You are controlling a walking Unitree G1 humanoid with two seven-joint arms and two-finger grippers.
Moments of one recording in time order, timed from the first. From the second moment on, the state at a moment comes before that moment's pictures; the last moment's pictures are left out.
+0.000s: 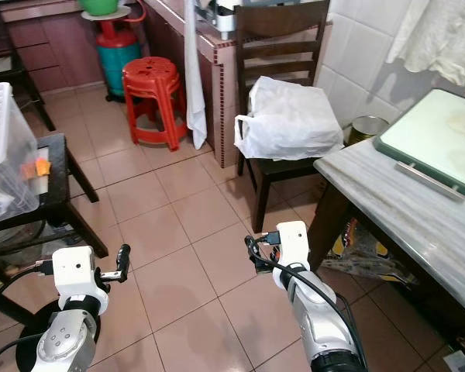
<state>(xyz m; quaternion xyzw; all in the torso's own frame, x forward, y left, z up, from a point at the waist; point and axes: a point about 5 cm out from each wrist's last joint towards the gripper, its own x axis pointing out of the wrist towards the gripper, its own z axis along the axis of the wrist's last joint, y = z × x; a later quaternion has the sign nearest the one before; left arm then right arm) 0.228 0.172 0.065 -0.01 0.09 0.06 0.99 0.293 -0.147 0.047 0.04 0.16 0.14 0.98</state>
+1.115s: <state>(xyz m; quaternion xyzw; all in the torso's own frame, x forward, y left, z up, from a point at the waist) 0.232 0.181 0.064 0.00 0.10 0.10 0.99 0.292 -0.146 0.051 0.03 0.15 0.15 0.98</state>
